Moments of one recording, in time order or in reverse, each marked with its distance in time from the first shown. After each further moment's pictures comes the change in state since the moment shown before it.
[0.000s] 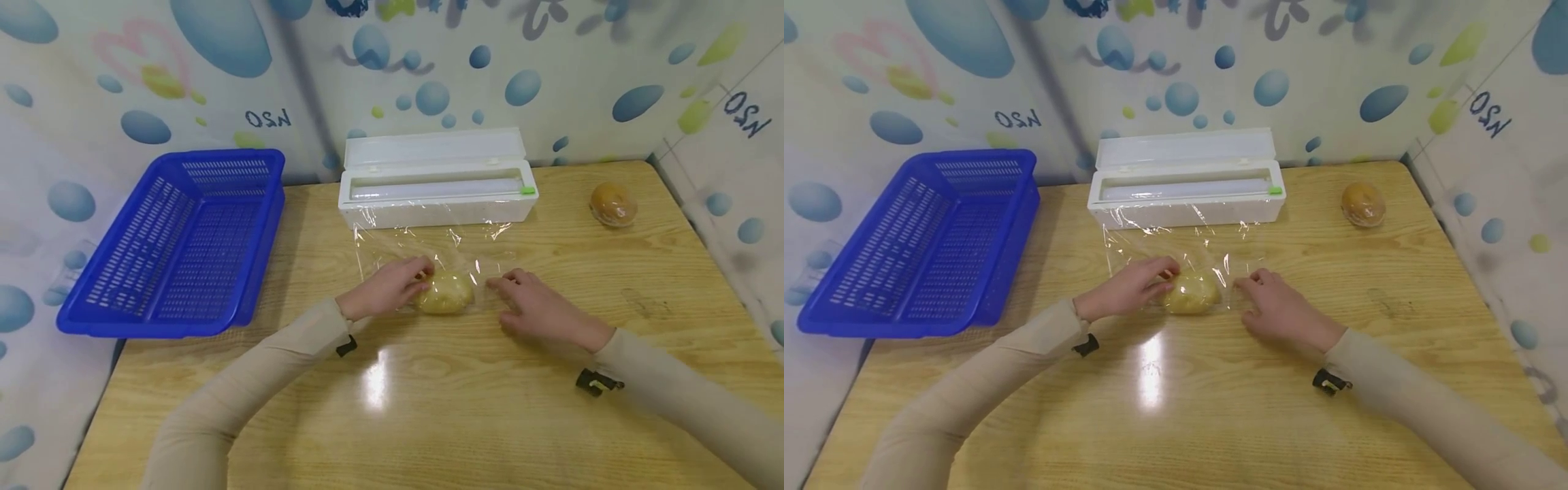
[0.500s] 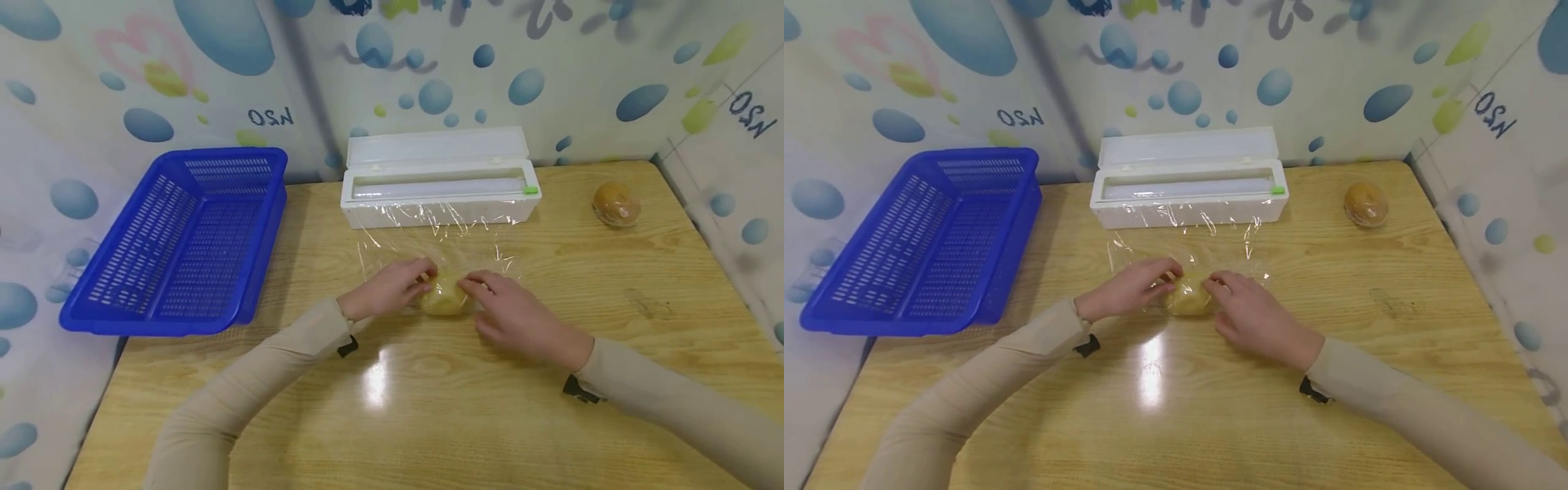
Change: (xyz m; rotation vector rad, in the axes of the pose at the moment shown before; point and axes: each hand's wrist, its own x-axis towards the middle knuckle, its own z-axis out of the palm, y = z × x) left_hand 0.001 -0.001 0.001 -0.032 -0.013 0.001; right_hand 0.009 -0.038 0.009 -0.128 0.223 -0.316
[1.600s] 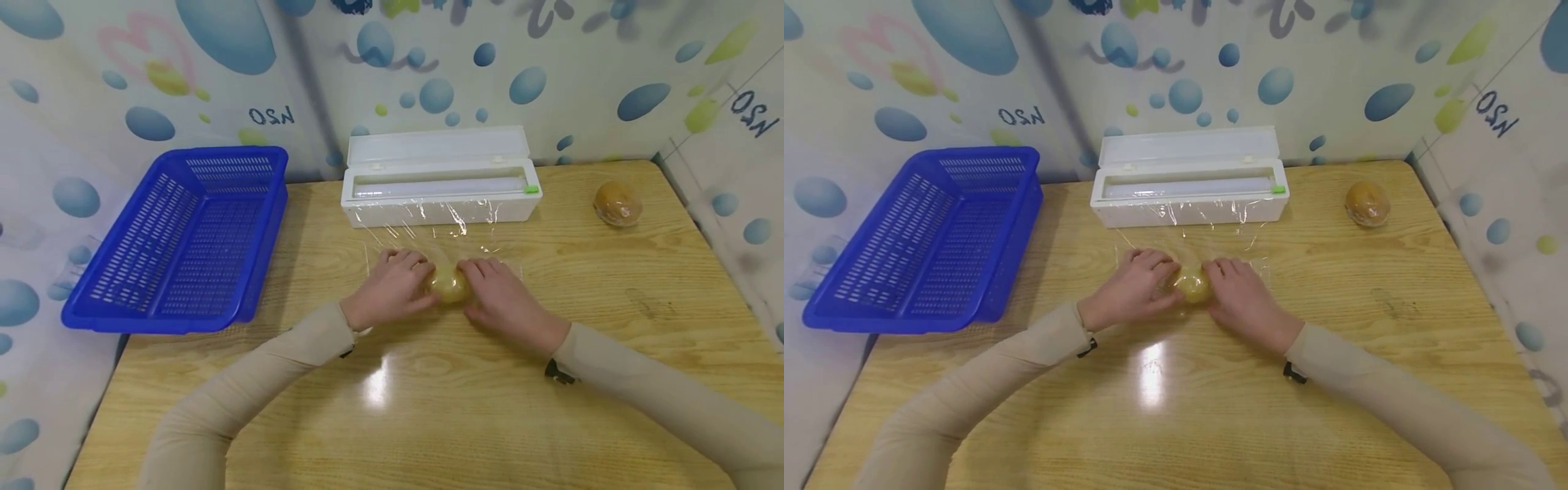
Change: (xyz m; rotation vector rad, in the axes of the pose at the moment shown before) left_hand -0.006 0.017 0.000 0.570 0.084 -0.054; right_hand 0.022 0.006 0.012 -0.087 -0.028 0.151
